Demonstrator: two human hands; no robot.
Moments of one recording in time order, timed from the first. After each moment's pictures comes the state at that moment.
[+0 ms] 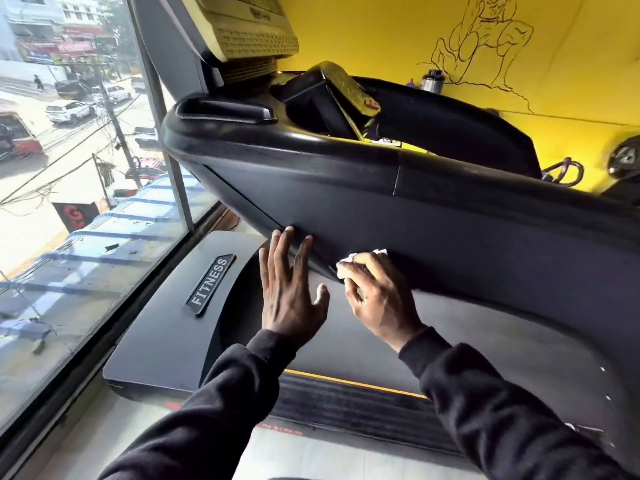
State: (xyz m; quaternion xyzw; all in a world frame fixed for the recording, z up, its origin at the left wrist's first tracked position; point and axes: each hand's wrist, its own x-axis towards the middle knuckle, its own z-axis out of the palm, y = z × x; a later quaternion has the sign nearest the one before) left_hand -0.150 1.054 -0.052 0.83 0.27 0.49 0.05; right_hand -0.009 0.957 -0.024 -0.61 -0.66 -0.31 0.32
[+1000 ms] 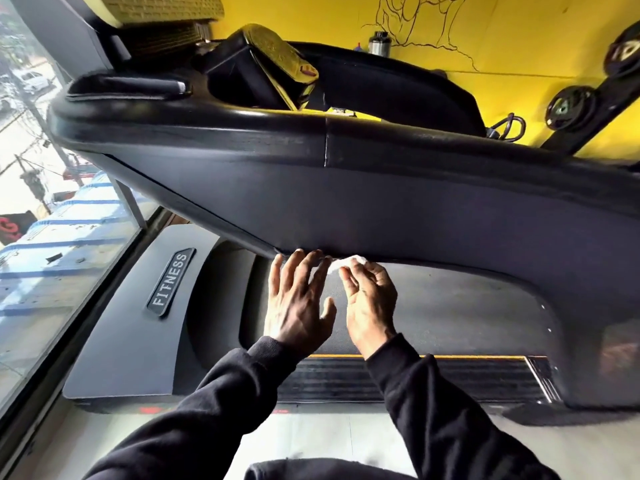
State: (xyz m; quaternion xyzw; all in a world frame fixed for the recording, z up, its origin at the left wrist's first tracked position) left_hand -0.107 0.998 -0.082 0.89 0.18 0.41 -0.01; right_hand -0.023 0.929 -0.046 -0.39 0.02 0.21 0.90
